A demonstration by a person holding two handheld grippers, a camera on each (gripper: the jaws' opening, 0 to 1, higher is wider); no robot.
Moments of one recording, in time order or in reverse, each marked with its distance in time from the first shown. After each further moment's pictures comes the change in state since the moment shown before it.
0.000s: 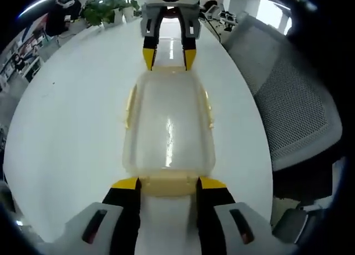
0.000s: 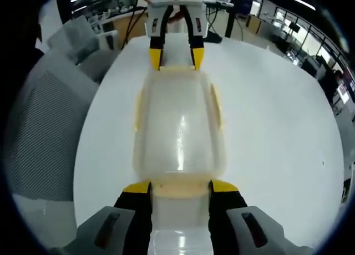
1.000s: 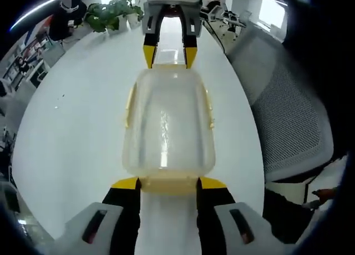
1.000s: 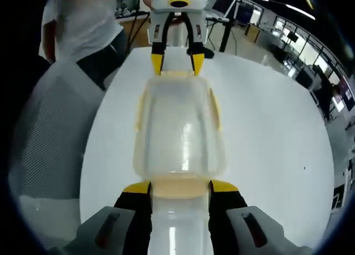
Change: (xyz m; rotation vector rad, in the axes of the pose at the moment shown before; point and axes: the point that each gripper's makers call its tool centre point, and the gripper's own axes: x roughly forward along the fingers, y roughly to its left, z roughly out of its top) left arm -0.030 0.011 0.040 0.000 -0.002 0.041; right arm -0.053 -0.014 0.005 -0.046 -0.032 -0.044
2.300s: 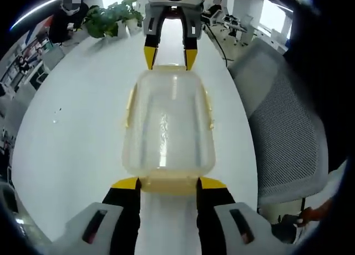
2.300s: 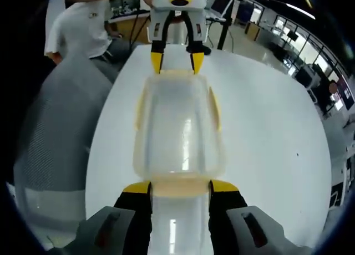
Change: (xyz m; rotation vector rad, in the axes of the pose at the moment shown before) left arm 0.008 -0.003 0.054 -0.006 -0.022 -0.009; right arm -0.041 0.002 -0.037 0.002 0.020 -0.003
